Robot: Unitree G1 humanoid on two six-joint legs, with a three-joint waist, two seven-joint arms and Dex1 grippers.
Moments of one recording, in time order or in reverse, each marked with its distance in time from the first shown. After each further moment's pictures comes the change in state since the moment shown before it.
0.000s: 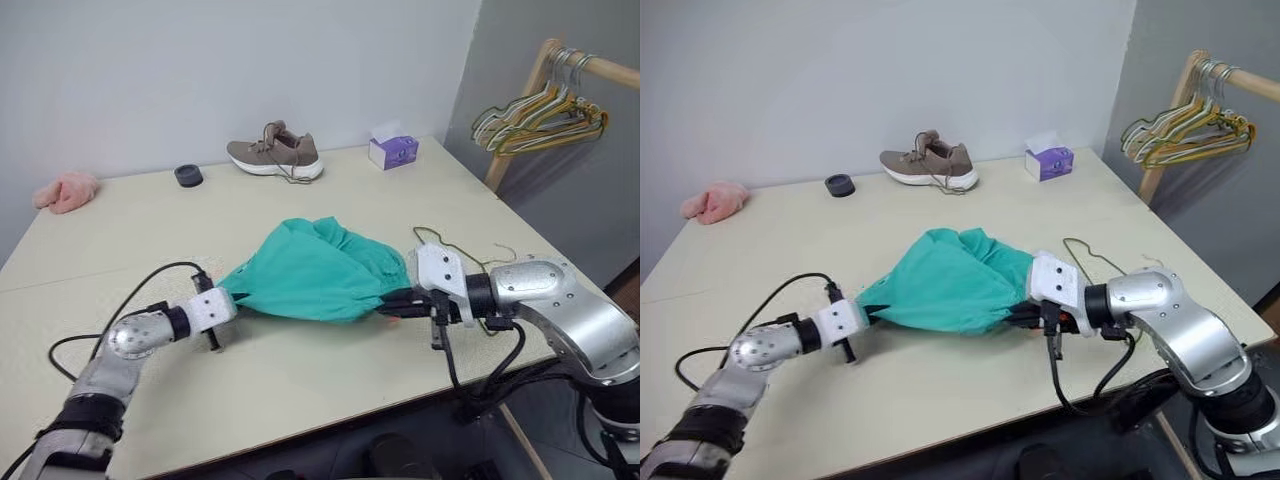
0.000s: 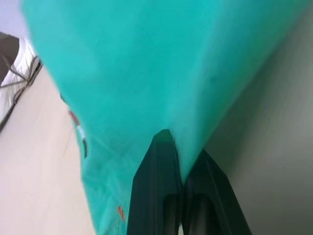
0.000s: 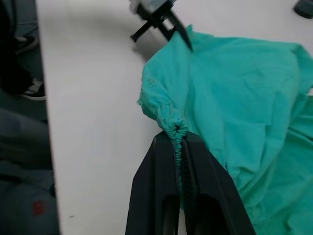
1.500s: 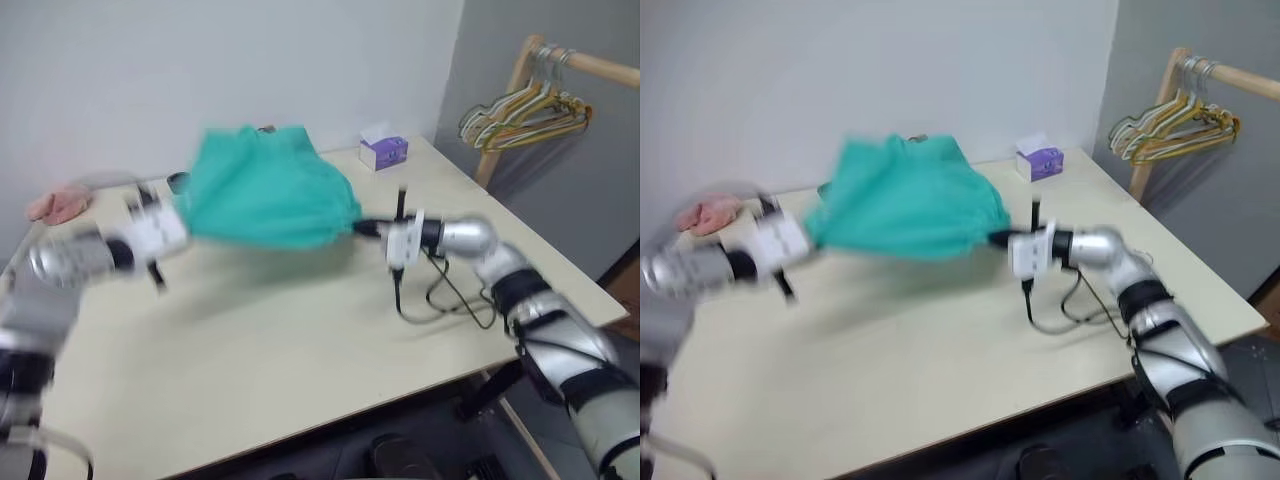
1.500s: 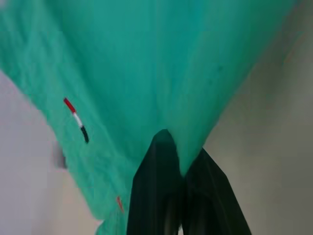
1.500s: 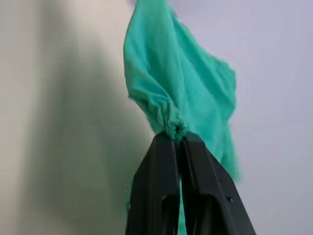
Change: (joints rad) left arm 0.055 0.260 0.038 -0.349 -0.091 0.613 -0.022; right arm -0.397 0.322 0.233 1.374 -0.597 -1.696 -0.340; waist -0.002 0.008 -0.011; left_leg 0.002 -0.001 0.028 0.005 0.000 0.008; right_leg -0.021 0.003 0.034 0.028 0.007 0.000
